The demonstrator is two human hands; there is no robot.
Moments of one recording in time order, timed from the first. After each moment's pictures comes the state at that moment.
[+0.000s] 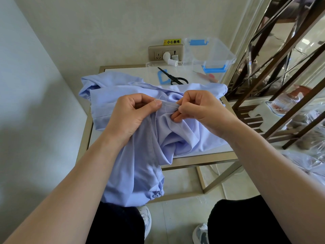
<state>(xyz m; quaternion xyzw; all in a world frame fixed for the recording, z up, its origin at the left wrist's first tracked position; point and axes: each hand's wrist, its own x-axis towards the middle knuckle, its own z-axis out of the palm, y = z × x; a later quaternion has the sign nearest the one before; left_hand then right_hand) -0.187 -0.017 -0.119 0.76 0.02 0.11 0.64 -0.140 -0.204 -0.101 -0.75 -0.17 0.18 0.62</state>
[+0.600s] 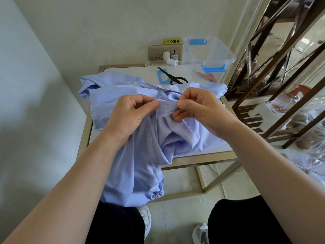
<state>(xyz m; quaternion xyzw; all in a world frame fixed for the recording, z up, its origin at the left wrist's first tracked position) -0.186 -0.014 -0.121 0.77 0.03 0.08 0.63 -0.138 -0.207 -0.107 -0.70 -0.19 0.18 0.66</state>
